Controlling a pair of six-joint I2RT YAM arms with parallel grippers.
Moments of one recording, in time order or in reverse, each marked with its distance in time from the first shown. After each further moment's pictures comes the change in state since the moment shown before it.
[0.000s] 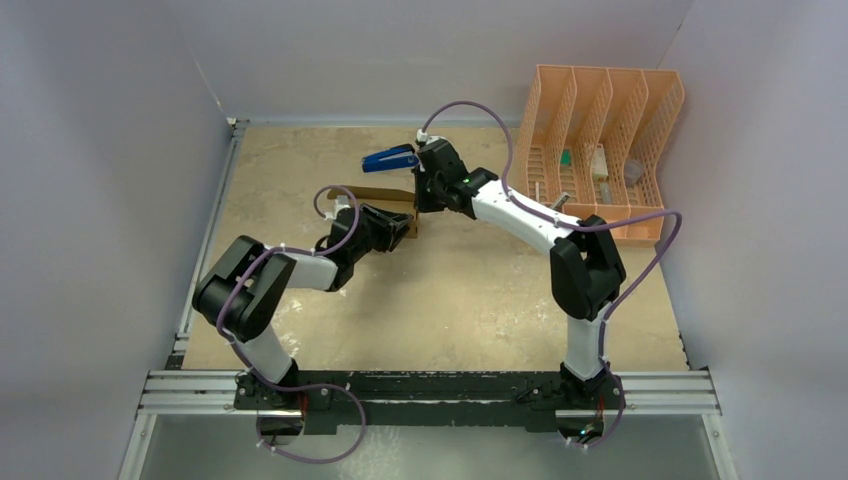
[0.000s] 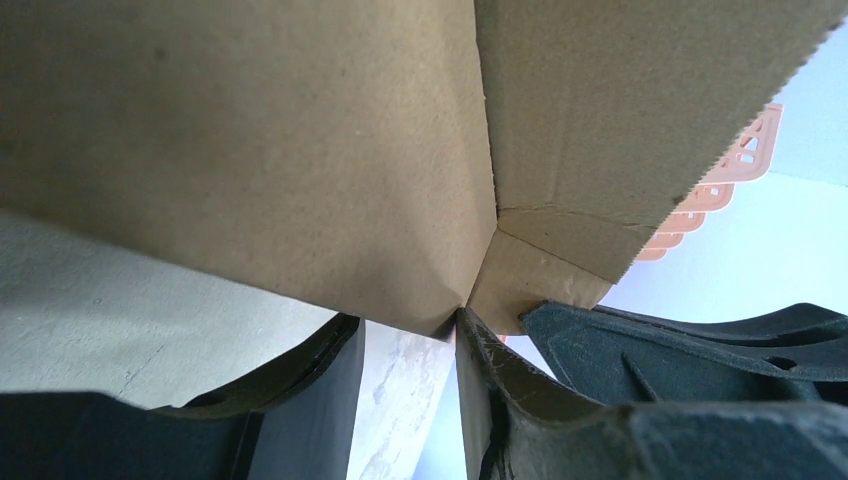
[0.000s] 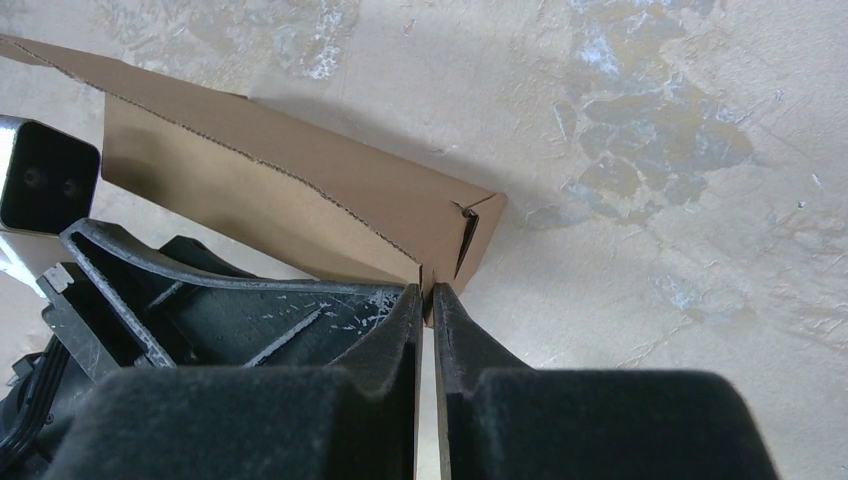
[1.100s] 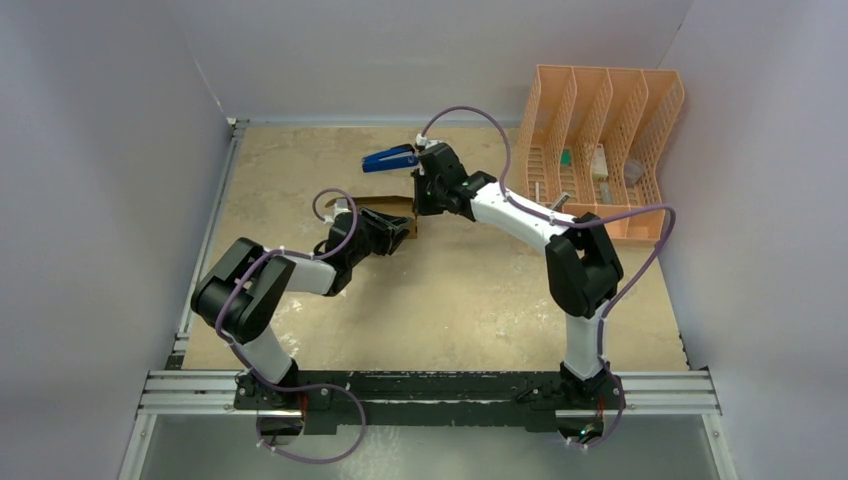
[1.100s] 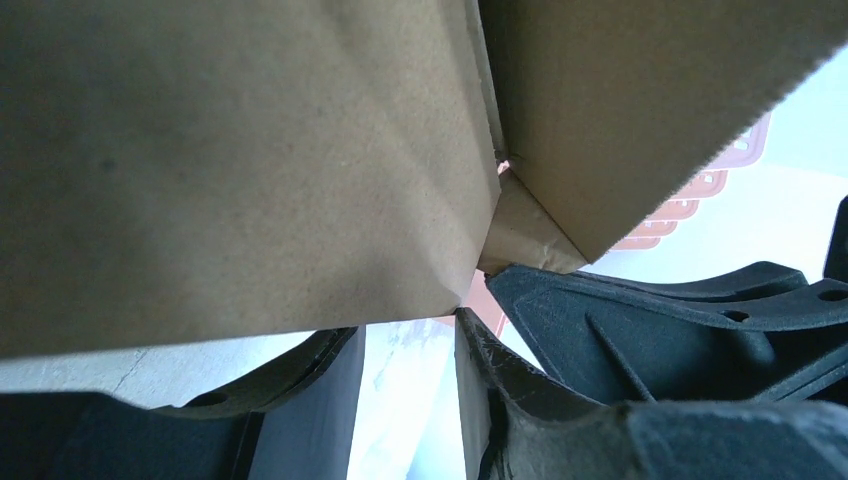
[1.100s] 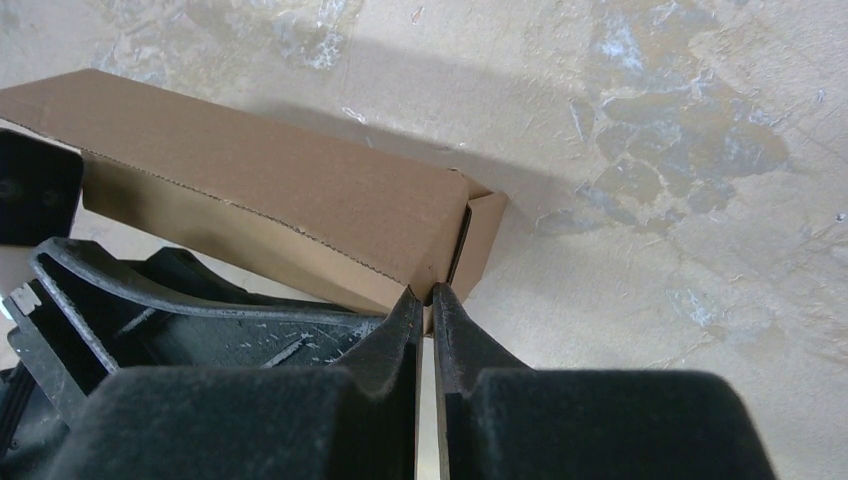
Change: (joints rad) left arm -0.003 -0.012 -0.042 0.047 0.012 -0.010; right arm -0.018 0.024 -0.026 0.048 -0.041 -0.003
